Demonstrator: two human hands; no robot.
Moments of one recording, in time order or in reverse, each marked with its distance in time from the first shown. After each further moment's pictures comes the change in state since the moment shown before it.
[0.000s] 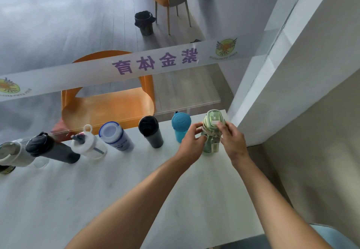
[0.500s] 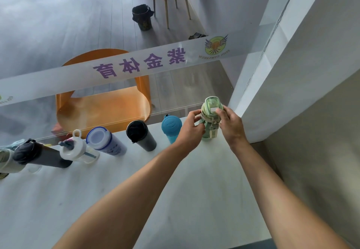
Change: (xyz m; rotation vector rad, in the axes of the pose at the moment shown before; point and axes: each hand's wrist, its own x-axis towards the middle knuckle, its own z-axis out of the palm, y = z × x) left_hand 0.057 0.030 0.023 0.003 0.025 0.002; right_hand 0.063 -0.022 -0.017 -0.072 -0.013 -0.055
